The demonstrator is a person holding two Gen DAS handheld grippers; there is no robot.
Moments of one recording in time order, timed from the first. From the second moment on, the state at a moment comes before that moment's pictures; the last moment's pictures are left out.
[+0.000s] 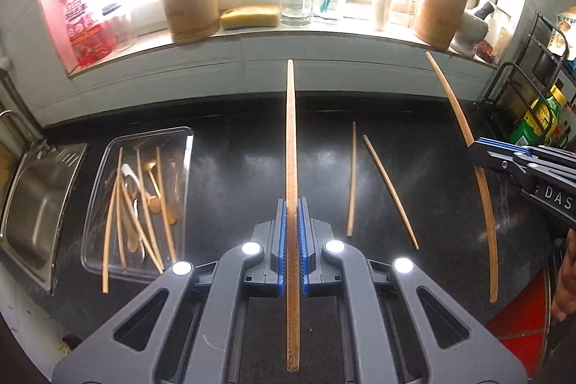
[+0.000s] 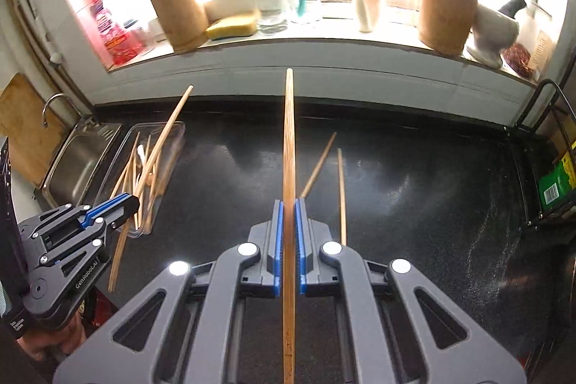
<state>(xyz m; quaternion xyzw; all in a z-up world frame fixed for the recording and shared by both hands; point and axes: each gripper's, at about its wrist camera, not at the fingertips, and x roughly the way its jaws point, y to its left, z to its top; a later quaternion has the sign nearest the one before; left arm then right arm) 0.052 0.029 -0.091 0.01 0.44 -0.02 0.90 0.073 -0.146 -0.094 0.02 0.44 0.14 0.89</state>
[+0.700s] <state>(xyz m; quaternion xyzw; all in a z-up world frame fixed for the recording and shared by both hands) 0.030 0.155 -0.087 -0.04 0.43 0.09 0.90 0.093 0.007 -0.086 -0.03 0.45 0.26 0.85</state>
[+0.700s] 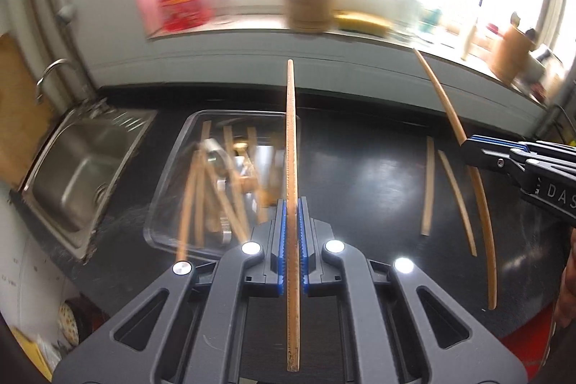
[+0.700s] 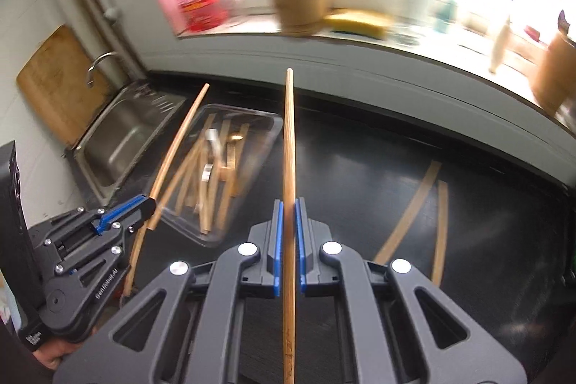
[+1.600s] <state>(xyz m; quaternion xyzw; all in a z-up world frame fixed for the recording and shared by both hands) 0.107 0.292 -0.176 -0.12 0.48 0.17 0.85 0.215 0.186 -0.179 -0.05 0.55 0.35 0.75</state>
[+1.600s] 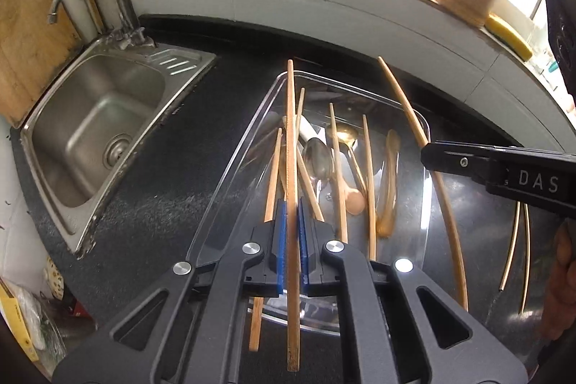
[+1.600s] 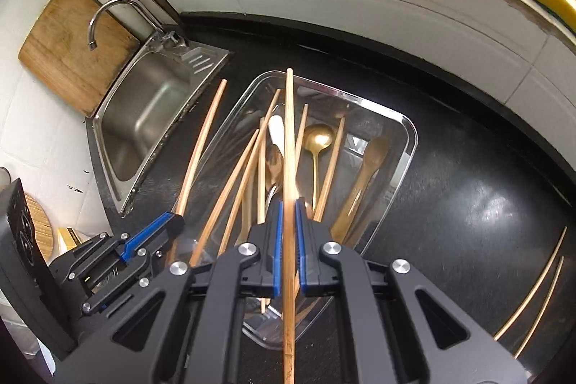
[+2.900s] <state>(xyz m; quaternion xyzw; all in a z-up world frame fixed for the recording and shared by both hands) 0.086 0.154 -0.102 -0.04 0.42 0.01 0.90 0.124 -0.073 -0.089 0.00 0.44 0.16 0.88</state>
